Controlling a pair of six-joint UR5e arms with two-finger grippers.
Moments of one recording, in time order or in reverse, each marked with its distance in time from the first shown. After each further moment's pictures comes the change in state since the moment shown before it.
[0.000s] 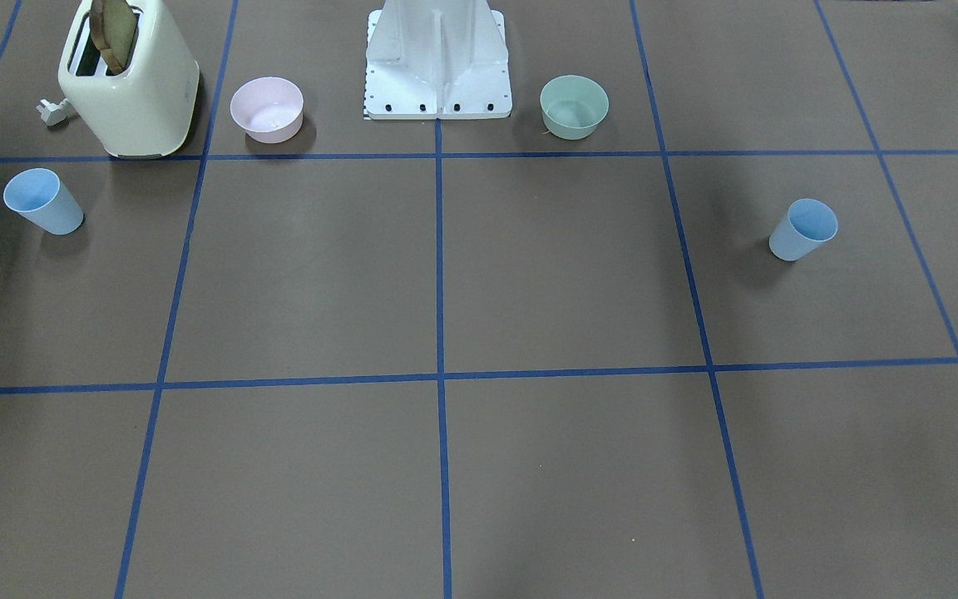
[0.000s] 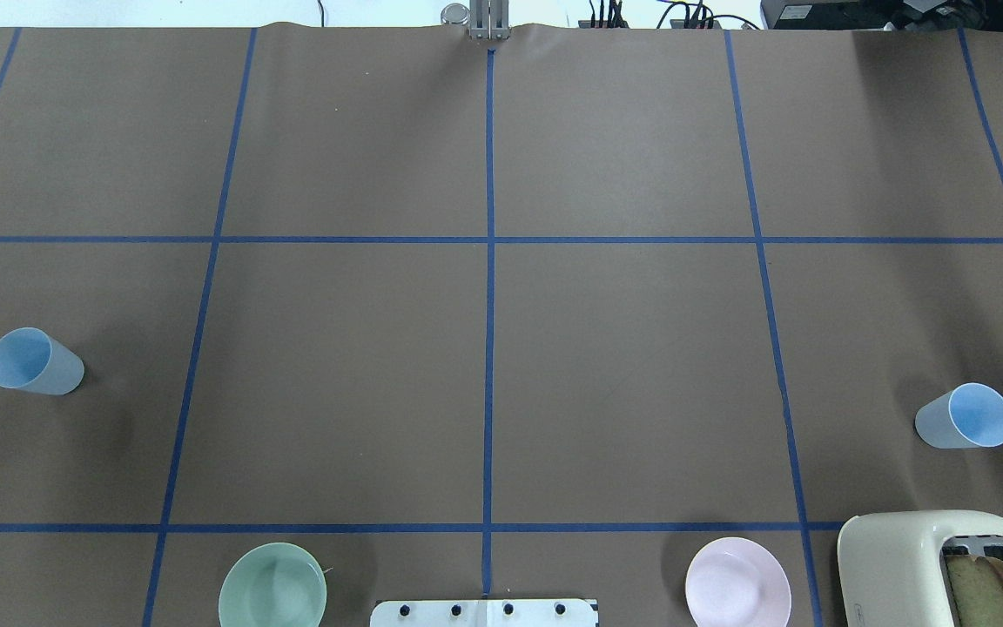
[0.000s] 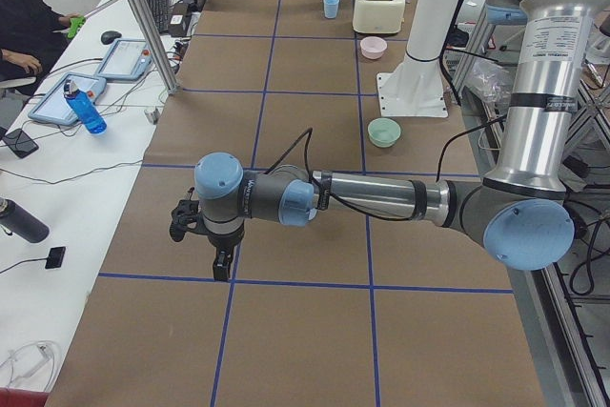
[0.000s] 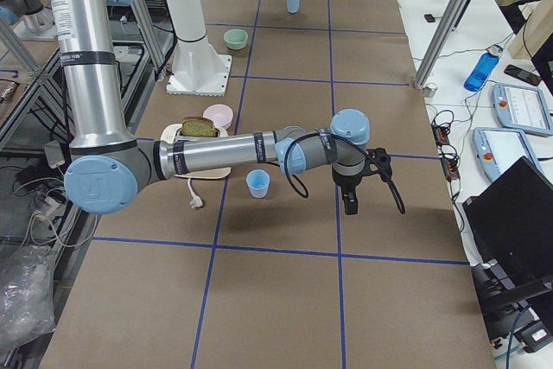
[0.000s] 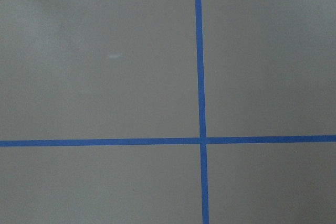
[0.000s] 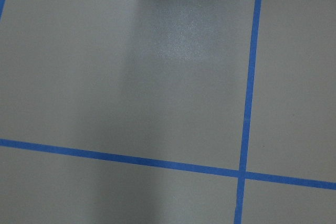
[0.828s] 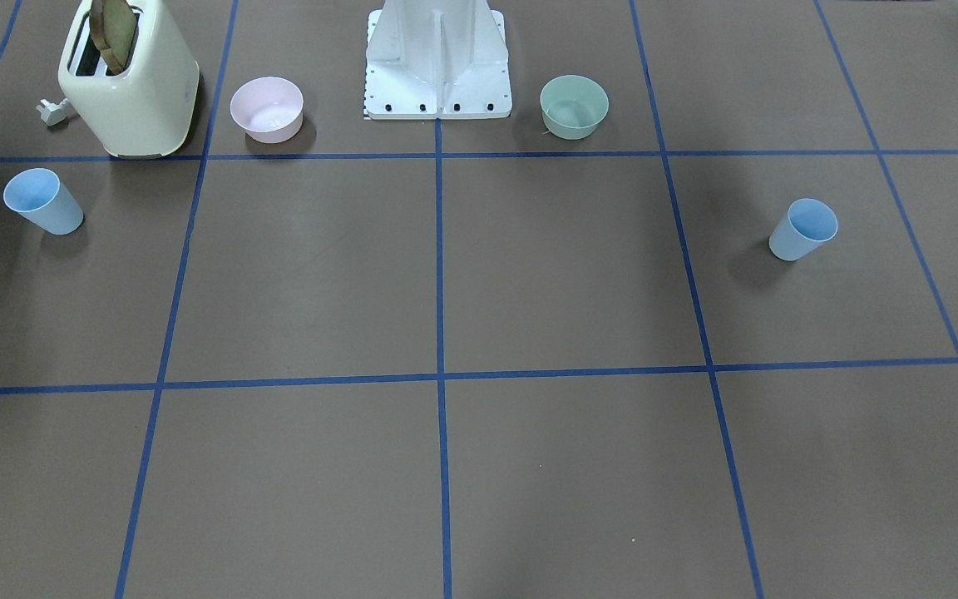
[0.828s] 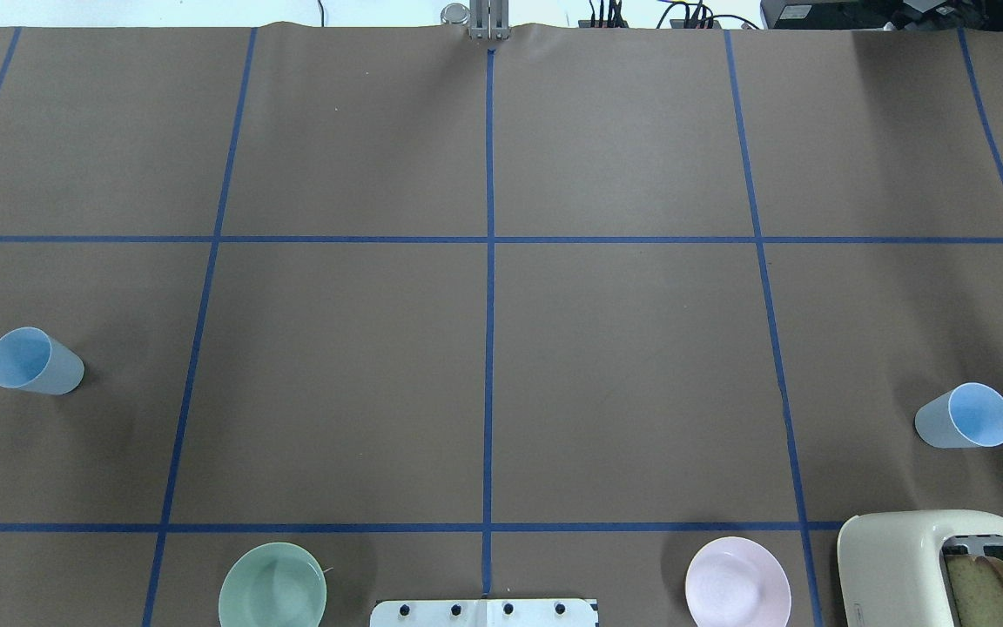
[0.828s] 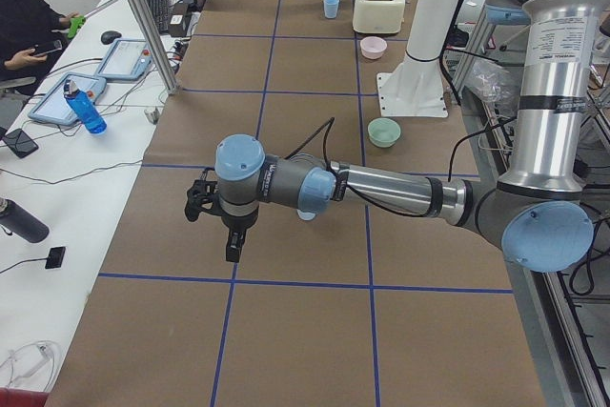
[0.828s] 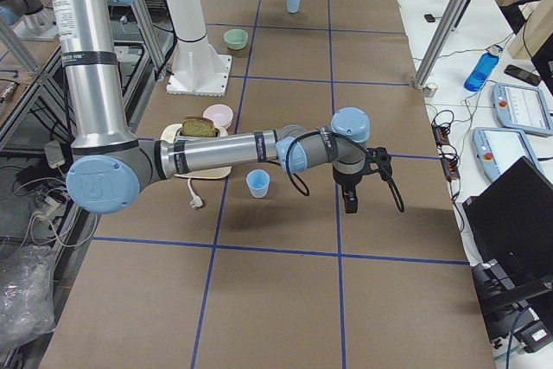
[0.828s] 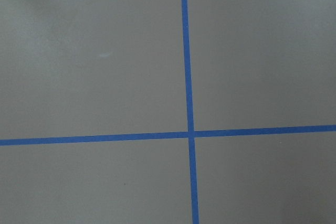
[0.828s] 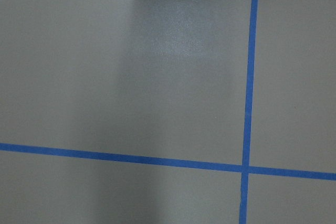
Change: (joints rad) left arm 0.019 0.078 -0.153 -0.025 -0.048 -0.068; right arm -0.022 -0.093 0.080 0.028 0.003 0.103
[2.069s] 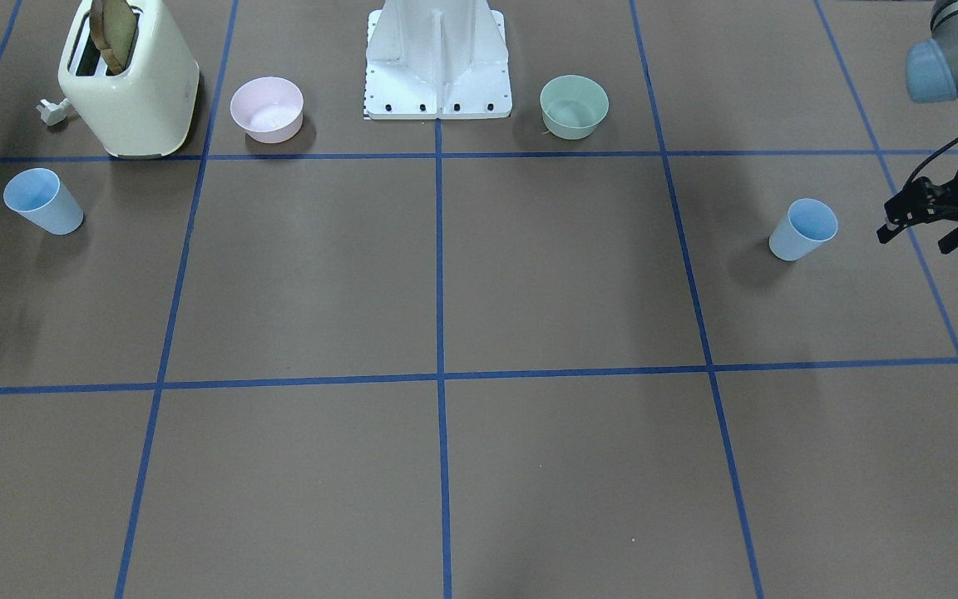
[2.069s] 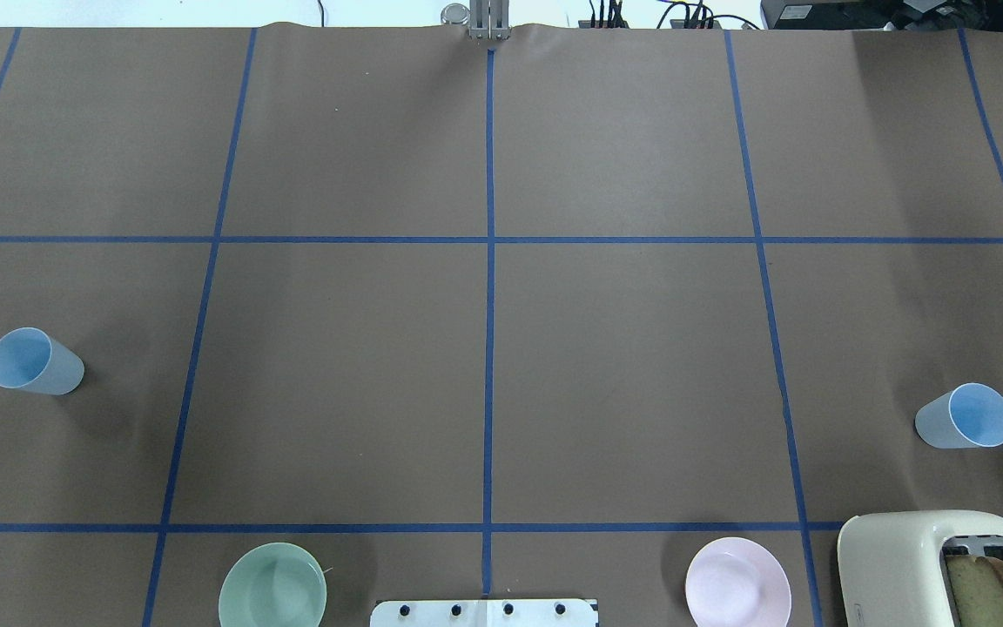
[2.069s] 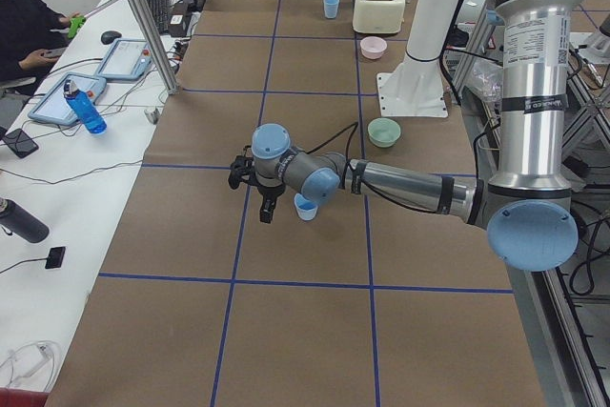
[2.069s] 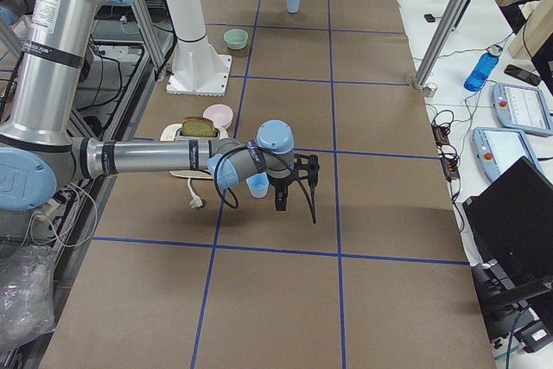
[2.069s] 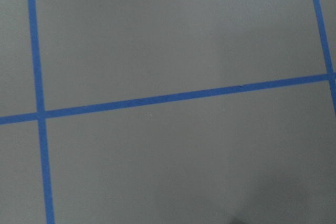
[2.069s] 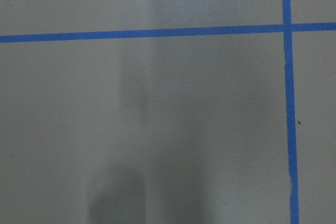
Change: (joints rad) left arm 0.355 0.092 -0.054 -0.304 0.008 -0.319; right arm -0.146 -0.300 0.172 0.223 0.052 0.228
